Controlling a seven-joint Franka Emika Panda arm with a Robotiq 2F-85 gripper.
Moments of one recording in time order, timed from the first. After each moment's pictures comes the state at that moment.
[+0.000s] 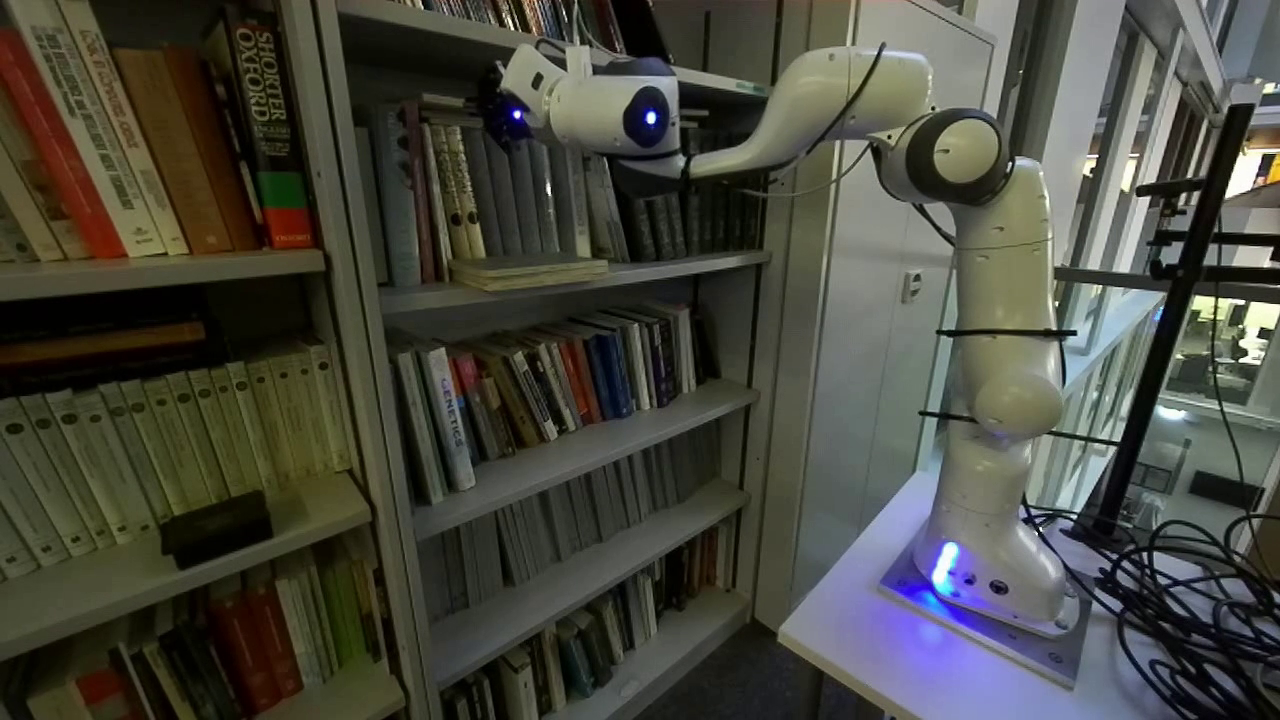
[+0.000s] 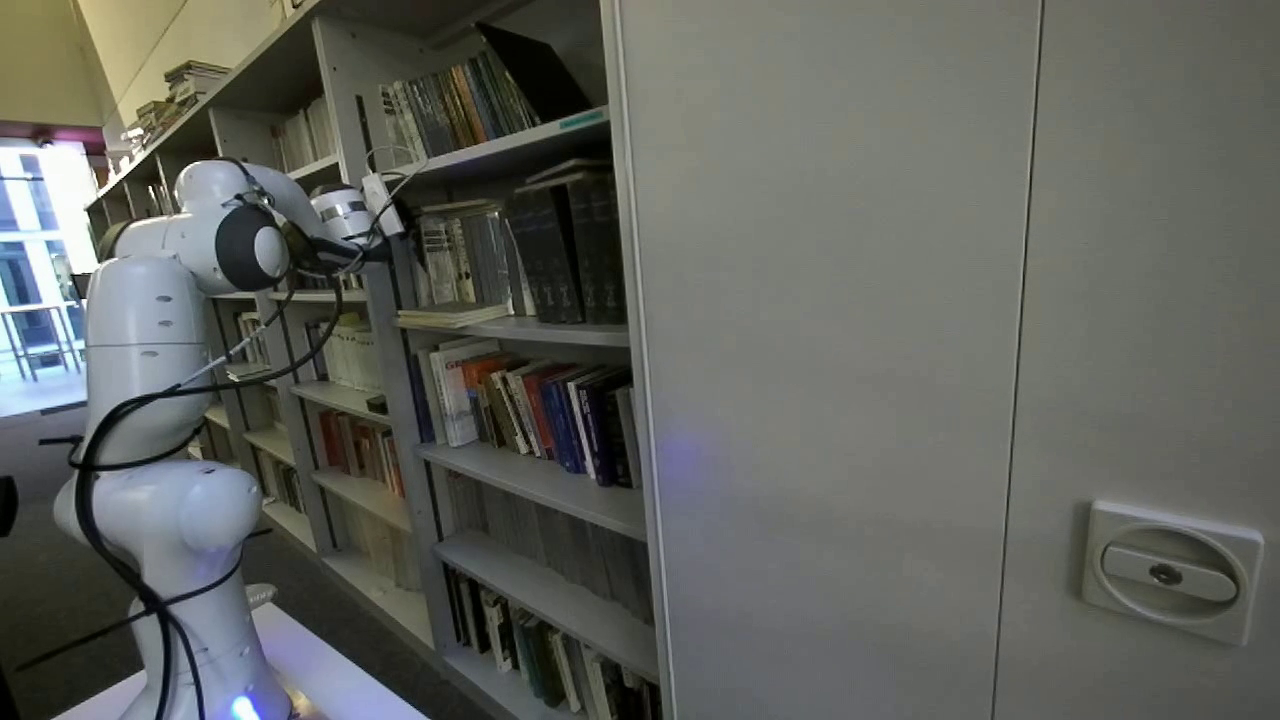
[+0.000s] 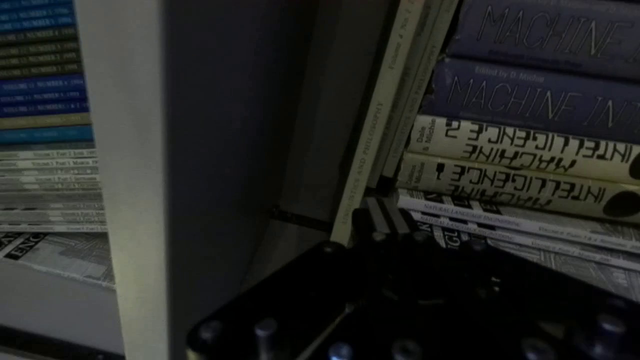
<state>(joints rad) 0.33 0.19 0.29 -1.40 -1.91 2.66 0.04</state>
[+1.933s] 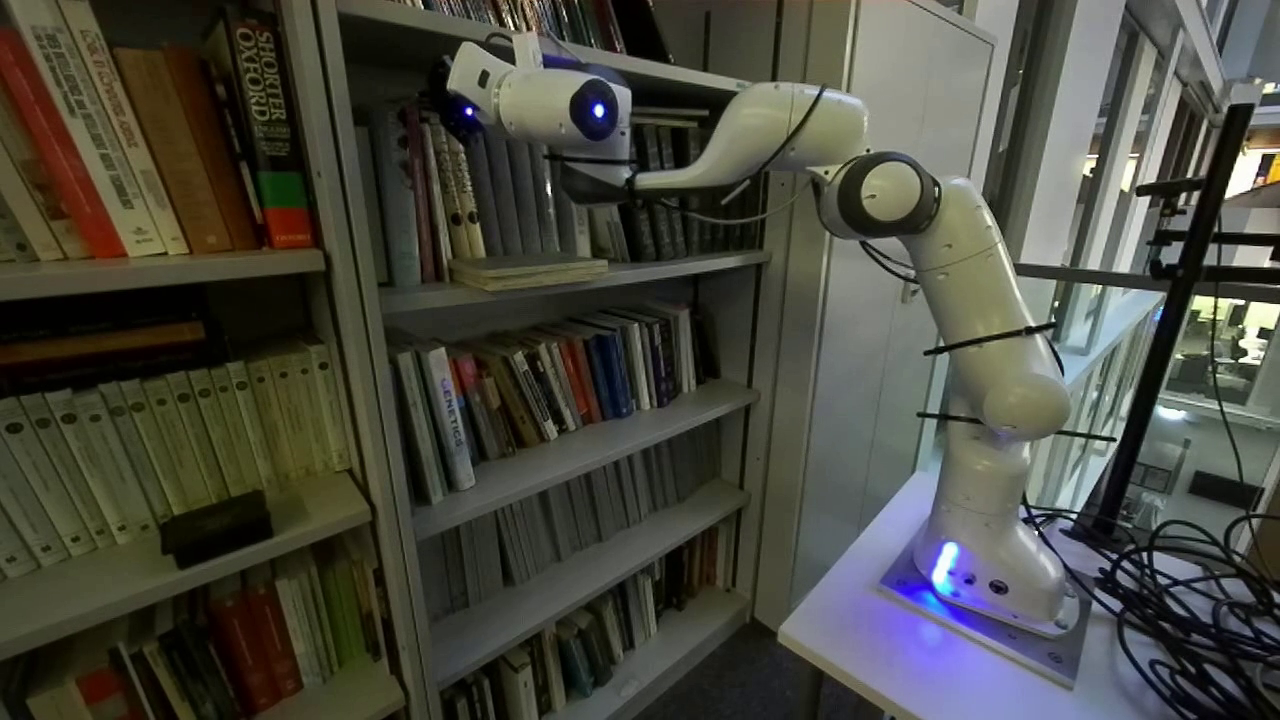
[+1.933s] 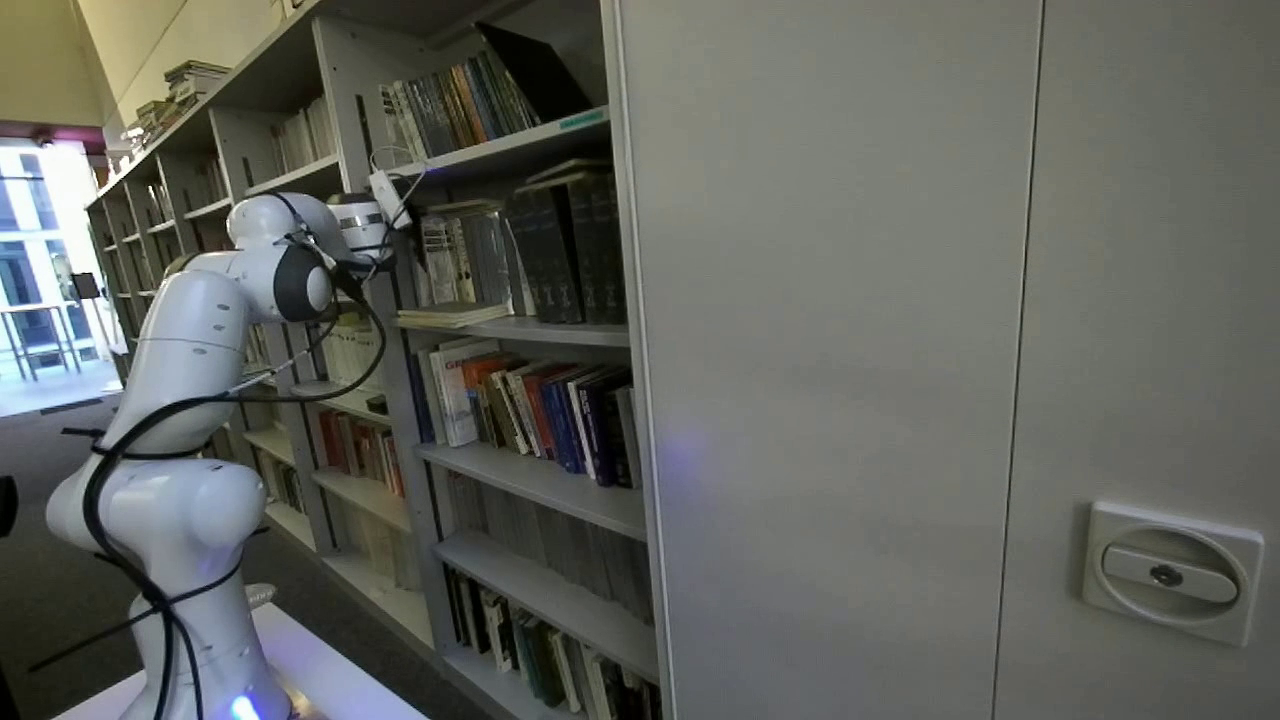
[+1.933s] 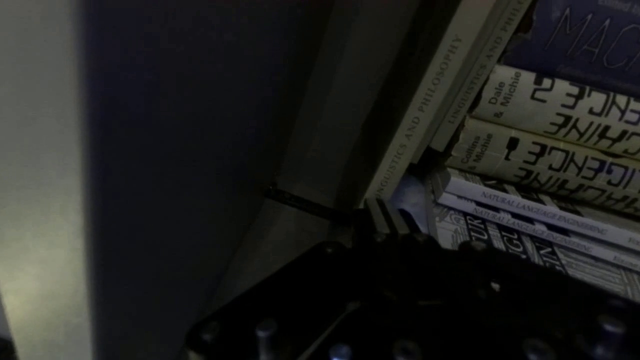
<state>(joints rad) 0.42 0.47 0.27 -1.01 -1.78 2.67 -0.30</state>
